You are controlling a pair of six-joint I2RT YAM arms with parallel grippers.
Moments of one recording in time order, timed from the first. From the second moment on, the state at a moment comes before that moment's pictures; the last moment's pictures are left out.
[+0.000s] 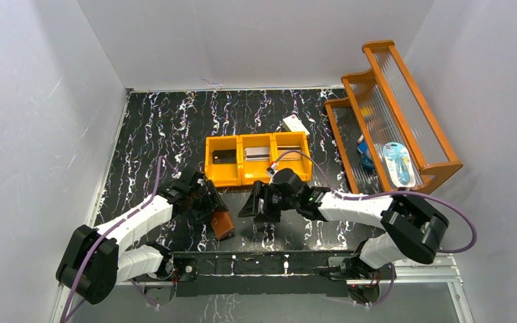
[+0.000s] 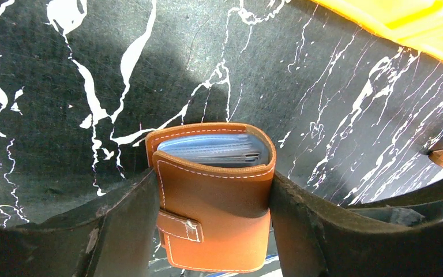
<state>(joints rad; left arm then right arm) -0.50 1.13 0.51 -0.48 0.16 -0.97 0.97 1.40 0.64 0.09 -0.34 1.11</state>
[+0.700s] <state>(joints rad) -0.51 1.13 0.51 -0.47 0.17 -0.97 1.06 1.65 0.64 0.41 -0.32 1.19</state>
